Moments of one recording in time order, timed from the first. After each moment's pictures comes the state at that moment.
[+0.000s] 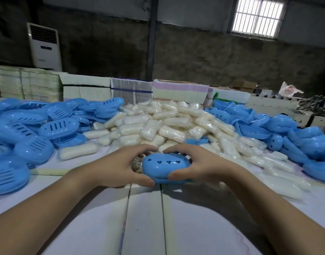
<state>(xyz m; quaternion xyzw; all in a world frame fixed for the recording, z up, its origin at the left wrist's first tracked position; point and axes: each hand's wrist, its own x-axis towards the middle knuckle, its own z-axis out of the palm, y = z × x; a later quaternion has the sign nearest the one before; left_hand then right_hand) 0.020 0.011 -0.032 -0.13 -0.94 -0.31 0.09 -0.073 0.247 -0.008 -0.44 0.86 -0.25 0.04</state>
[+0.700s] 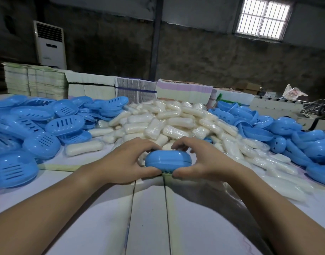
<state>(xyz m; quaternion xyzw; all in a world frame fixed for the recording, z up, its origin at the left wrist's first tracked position) 0.018 0.015 -0.035 -0.16 -0.93 -0.23 0.22 -0.064 0.247 -0.002 -0.46 0.86 -0.24 -0.06</state>
